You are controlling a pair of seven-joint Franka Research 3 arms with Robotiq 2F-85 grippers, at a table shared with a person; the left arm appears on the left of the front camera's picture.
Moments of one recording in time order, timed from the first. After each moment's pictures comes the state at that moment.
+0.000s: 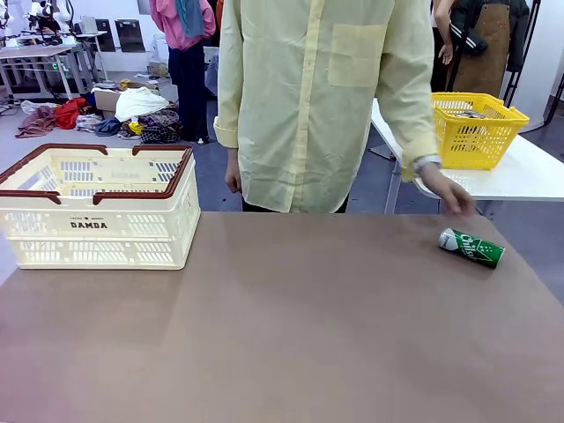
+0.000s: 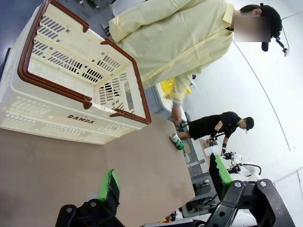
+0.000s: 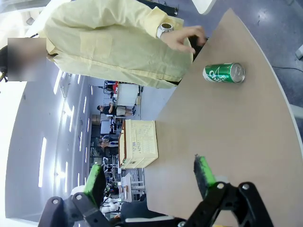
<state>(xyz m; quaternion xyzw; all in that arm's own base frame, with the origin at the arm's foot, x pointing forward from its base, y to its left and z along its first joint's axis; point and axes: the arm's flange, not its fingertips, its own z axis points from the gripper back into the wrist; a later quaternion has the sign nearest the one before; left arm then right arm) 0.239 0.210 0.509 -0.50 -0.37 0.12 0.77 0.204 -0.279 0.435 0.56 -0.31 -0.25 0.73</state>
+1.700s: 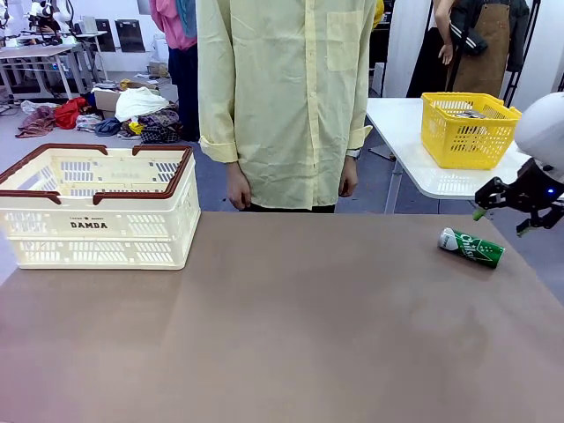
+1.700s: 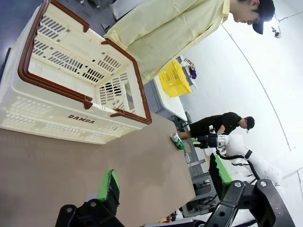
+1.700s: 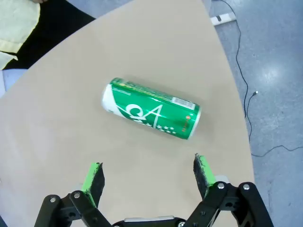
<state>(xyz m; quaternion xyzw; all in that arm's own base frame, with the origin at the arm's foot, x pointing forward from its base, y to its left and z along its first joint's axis) 0.240 0.210 0.510 -0.50 -0.36 0.12 0.77 0.484 -0.098 0.399 0.11 -0.13 -0.18 0.97</state>
